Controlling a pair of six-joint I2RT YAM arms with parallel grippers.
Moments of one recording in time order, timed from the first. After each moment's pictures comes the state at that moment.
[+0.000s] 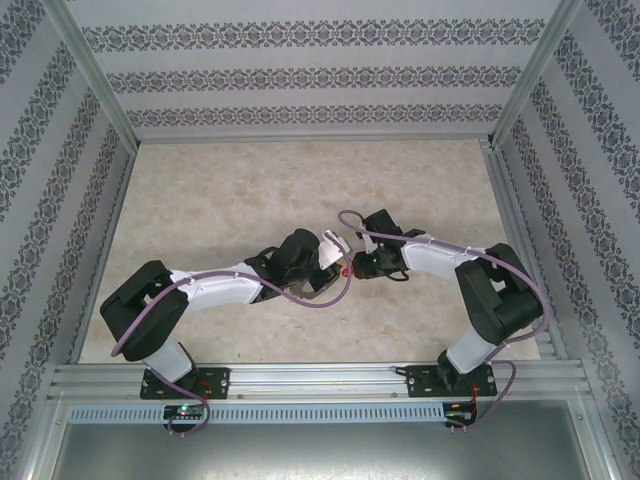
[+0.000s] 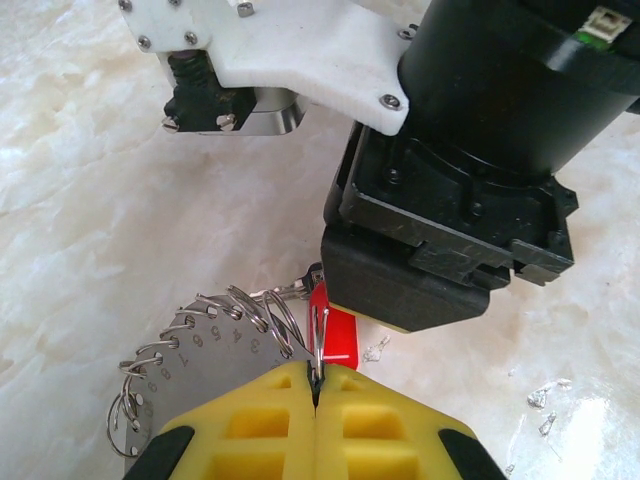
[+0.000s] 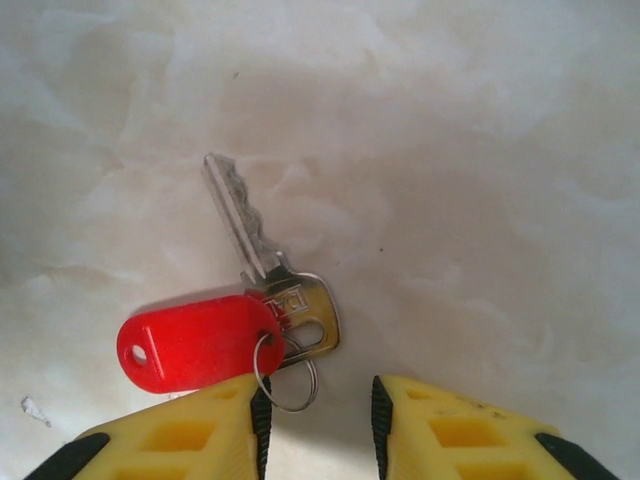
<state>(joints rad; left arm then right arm) -0.83 1.60 0.83 0.17 0.08 0.16 0.48 1.64 0.84 -0.41 -0.15 0.28</state>
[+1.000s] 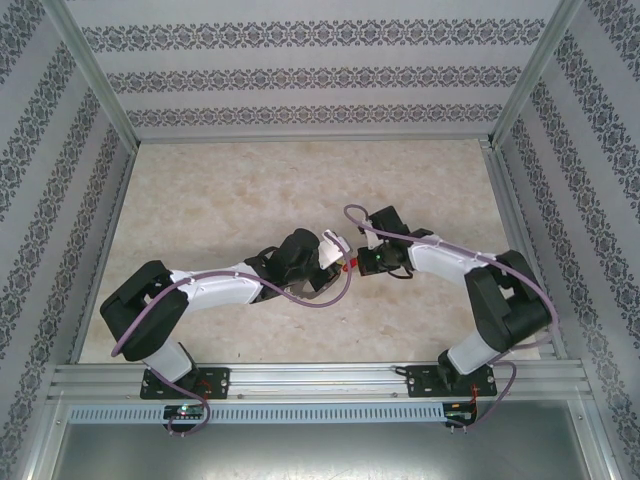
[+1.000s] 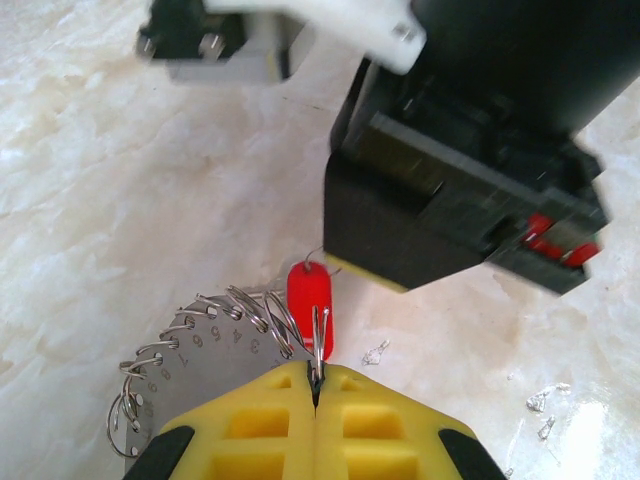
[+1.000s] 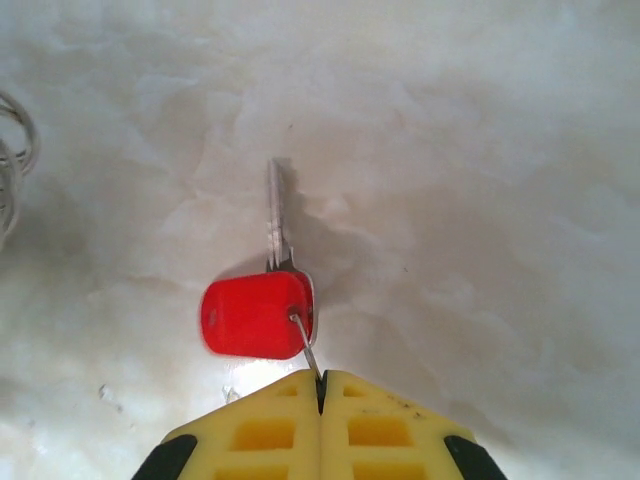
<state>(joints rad) -0.83 1.60 0.83 0.17 0.08 0.15 0.44 1.55 0.81 -0.37 -0.22 0.28</state>
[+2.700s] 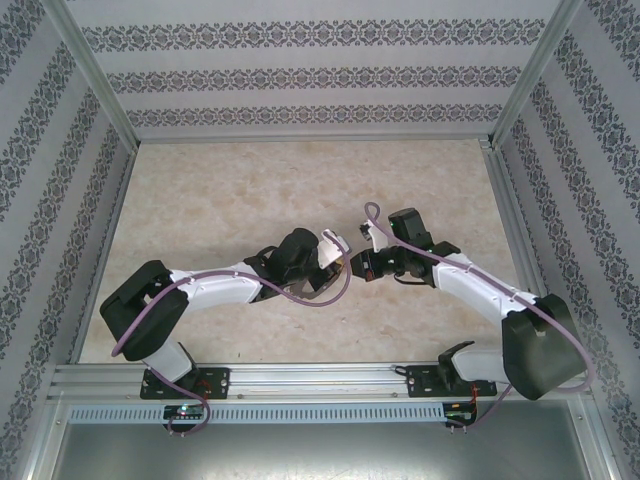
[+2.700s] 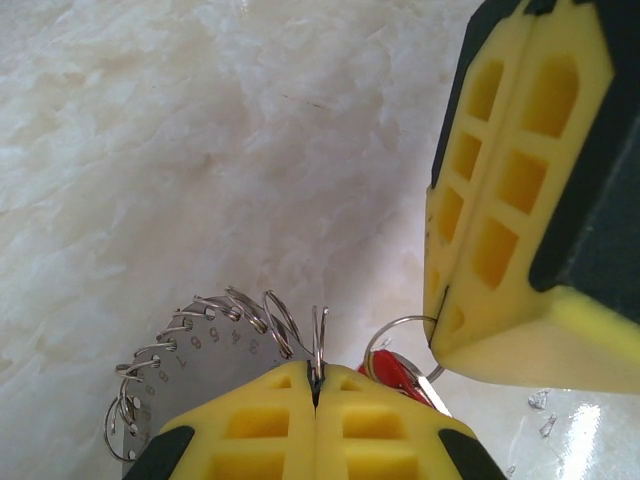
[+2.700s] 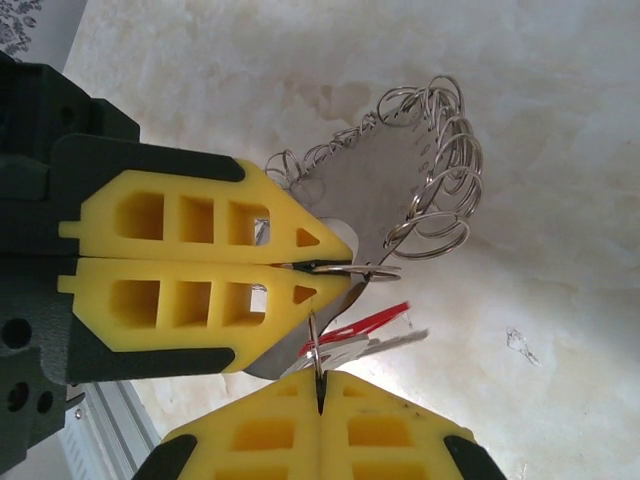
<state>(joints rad) -0.82 1.60 0.83 0.17 0.09 0.15 0.42 1.30 0.72 -0.32 -0.65 0.26</state>
